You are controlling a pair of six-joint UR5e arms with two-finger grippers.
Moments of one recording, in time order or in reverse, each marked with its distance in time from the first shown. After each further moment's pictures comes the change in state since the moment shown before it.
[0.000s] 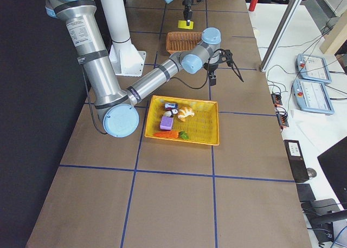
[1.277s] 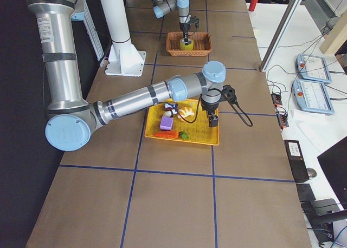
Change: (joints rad) left arm 0.198 -0.108 0.153 0.306 0.374 0.315; right arm 0.299 -0.242 -0.001 -0.125 0.109 -0.560
